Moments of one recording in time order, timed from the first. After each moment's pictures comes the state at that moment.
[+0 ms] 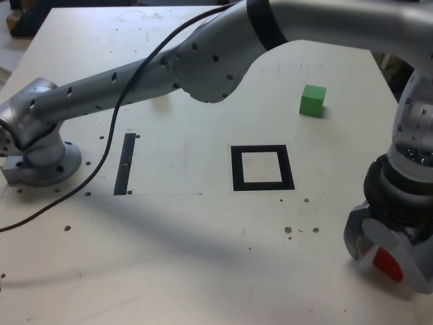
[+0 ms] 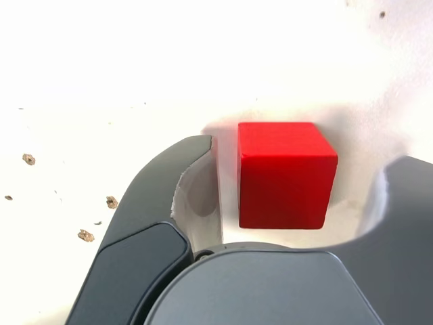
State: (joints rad) arm -0.41 2.66 -2.69 1.58 0.13 0.41
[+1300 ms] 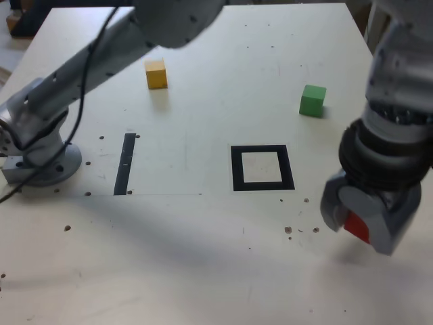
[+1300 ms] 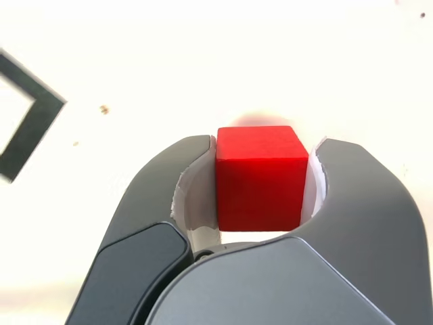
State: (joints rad) arm -0.42 2.45 -2.42 1.54 0.16 0.28
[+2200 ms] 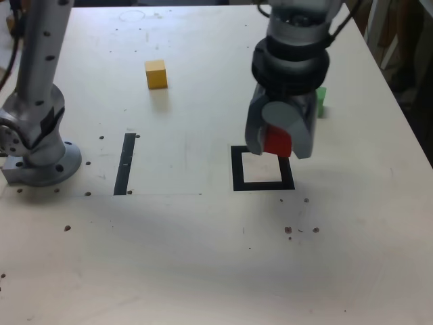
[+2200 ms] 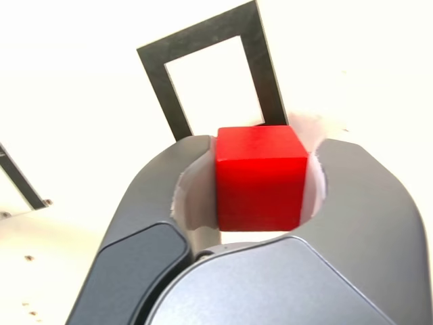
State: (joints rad) arm -0.22 2.04 -1.72 1.32 0.15 0.00
